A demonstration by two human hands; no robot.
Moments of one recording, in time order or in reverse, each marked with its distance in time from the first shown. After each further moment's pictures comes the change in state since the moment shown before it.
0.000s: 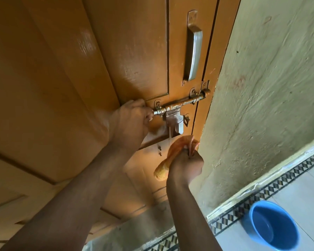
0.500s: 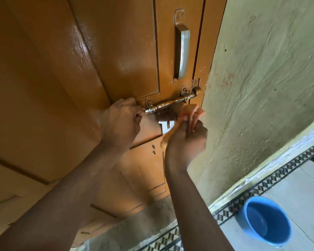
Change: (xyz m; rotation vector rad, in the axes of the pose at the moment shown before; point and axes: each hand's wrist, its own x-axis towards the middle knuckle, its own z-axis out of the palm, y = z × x) left_hand 0.000 0.003 0.003 0.006 0.036 -0.022; right_hand -0.001 -0.059 -0.009 0.173 0.056 -0.408
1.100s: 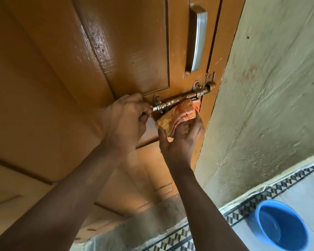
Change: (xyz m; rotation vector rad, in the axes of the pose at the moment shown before) left_hand 0.000 -0.011 0.004 -0.019 -0.005 0.049; right_hand 0.010 0.086 0.031 -0.425 -0.291 -0.717
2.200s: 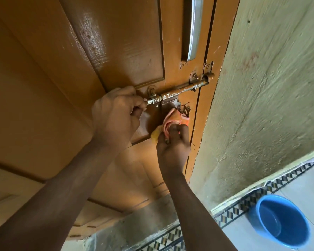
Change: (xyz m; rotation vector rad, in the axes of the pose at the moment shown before) left_hand -0.004 -0.007 0.008 -0.022 0.095 0.057; right_hand -0.028 0.005 0.009 0.140 -0.111 0.146
